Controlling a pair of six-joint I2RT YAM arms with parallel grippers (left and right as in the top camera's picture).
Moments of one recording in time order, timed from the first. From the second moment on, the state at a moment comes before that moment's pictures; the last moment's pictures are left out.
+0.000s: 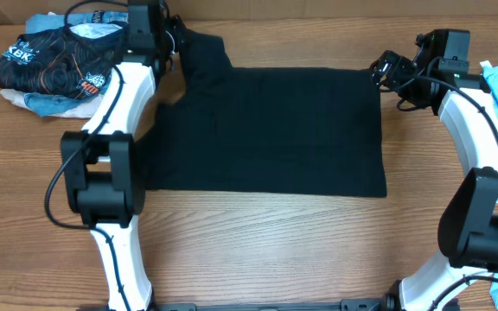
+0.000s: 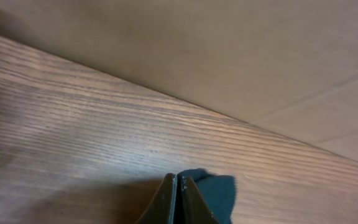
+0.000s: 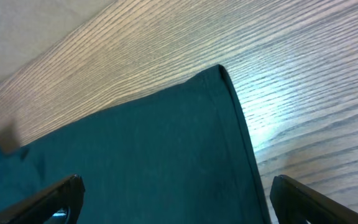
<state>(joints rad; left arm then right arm) -0.06 2.23 1.84 -0.22 0.12 -0.48 -0.14 1.89 1.47 -0.51 -0.27 0.36</state>
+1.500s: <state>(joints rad) -0.09 1.98 1.84 -0.61 -0.04 -0.28 -0.14 2.09 1.47 -0.30 -0.35 0.43</state>
